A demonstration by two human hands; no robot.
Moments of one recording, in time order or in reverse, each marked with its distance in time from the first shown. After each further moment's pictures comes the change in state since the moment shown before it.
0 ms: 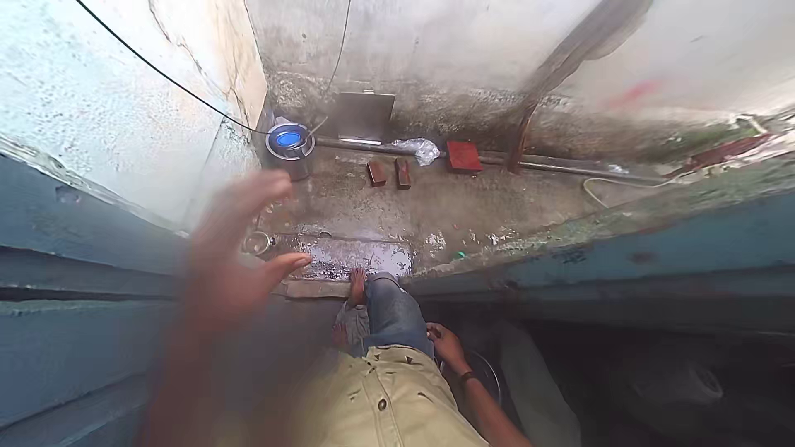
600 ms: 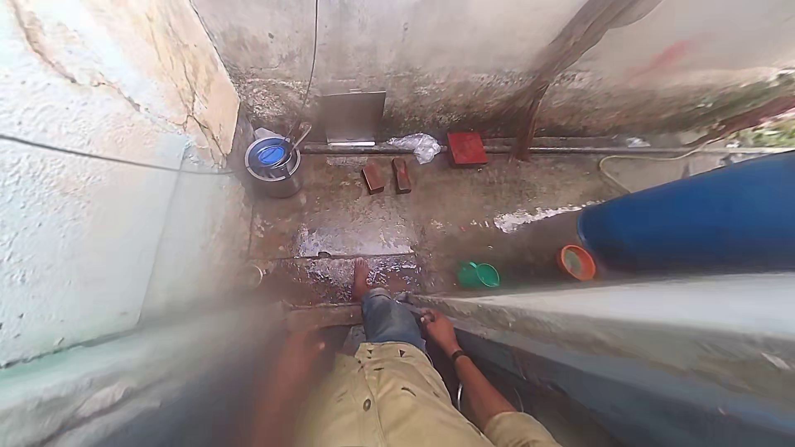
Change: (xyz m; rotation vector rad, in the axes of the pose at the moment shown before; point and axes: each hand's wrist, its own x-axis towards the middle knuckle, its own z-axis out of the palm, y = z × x) left_hand -0.119 -0.225 0.204 0.017 -0.702 -1.067; right_hand 0.188 -0.103 -0.028 0.021 -0.014 0.092
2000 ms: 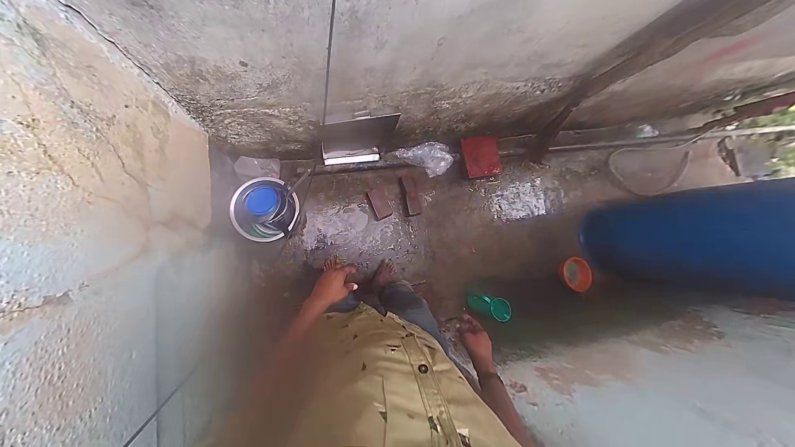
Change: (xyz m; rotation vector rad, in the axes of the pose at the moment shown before) left_hand 0.516 0.221 -0.278 0.321 -0.422 0.247; right_hand 0.188 -0.293 -0.146 0.283 0.275 0.384
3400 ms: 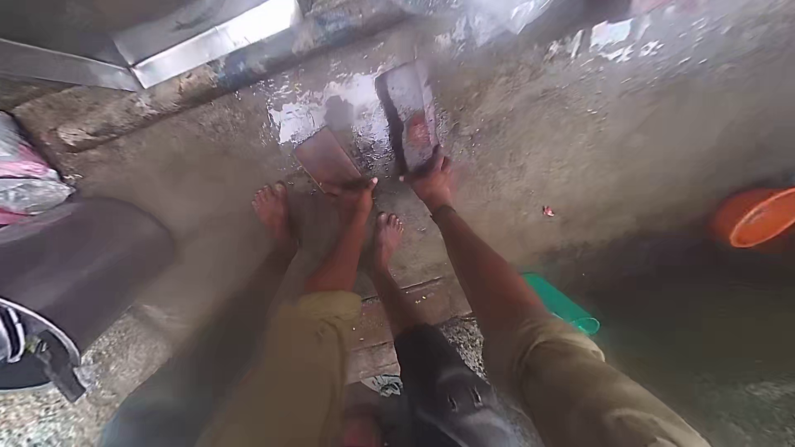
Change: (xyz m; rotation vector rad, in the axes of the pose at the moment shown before) left_hand 0.820 -0.072 0.253 -0.409 0.376 -1.003; right_hand 0.783 -0.147 0.327 -0.409 -0.042 -0.031
